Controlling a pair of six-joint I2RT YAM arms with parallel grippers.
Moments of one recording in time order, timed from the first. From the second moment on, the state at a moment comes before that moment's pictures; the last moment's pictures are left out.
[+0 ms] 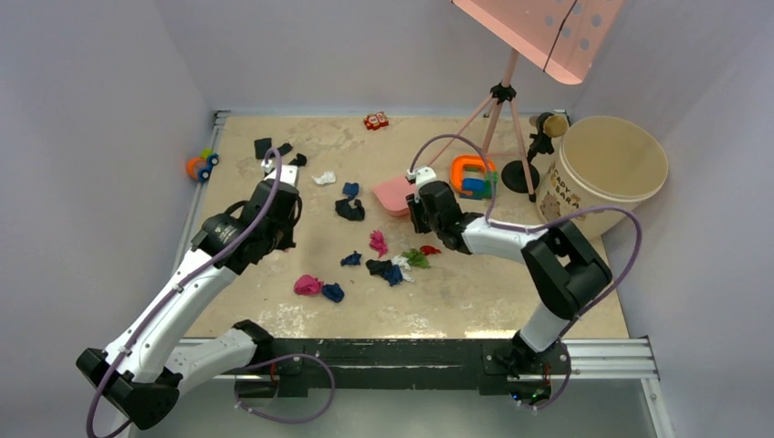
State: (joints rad) left arm -0.56 0.98 1.12 -1.04 -0.42 -0.33; right arm 0.65 1.71 0.87 0.19 0.19 0.13
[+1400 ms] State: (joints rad) left arm -0.28 2.23 1.96 -0.76 -0.58 0.54; right arm 0.65 0.82 0.91 -0.64 0.28 0.45
